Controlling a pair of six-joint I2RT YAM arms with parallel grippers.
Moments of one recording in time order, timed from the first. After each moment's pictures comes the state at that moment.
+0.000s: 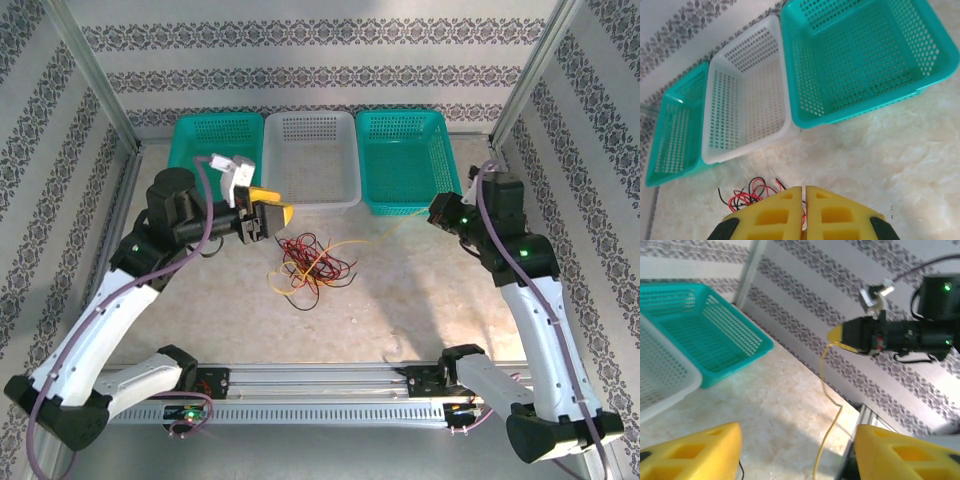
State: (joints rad) left arm -0.45 1.05 1.21 -0.40 0.64 -0.35; right arm 0.17 0.97 1.22 -0.86 -0.12 0.60
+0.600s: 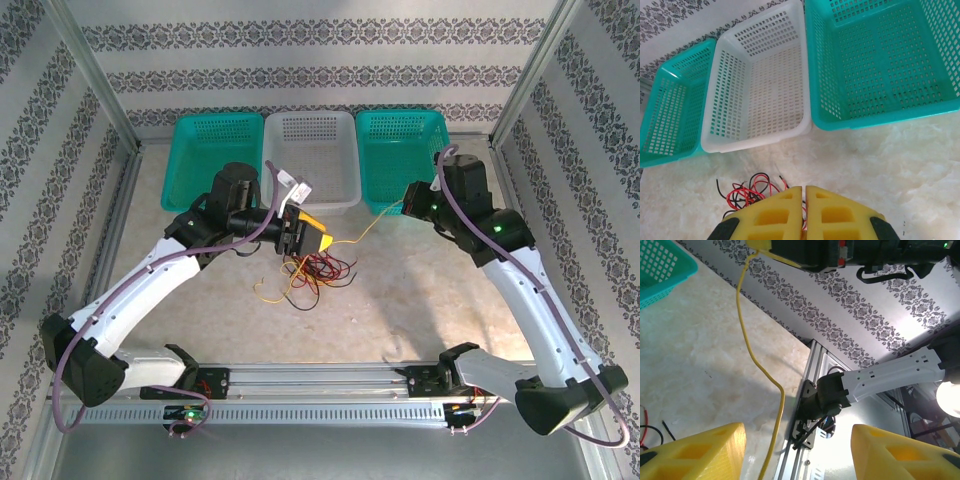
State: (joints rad) left arm -0.58 1.27 1.22 -0.41 0.86 -0.31; right arm 0.35 1.11 1.32 -0.84 0.01 0.59
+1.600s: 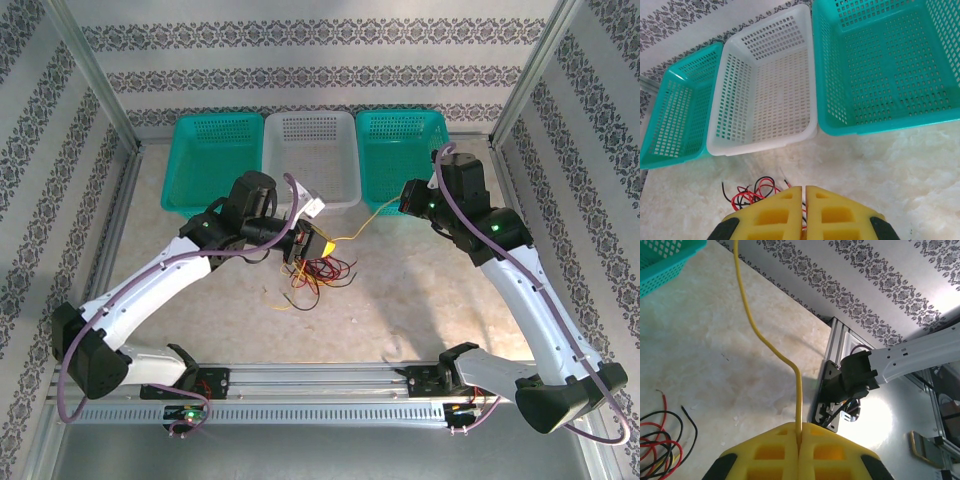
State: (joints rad) left arm -0.64 1.31 1.21 -0.48 0.75 -0.19; right arm 0.36 1.12 1.32 -0.81 0.01 0.59
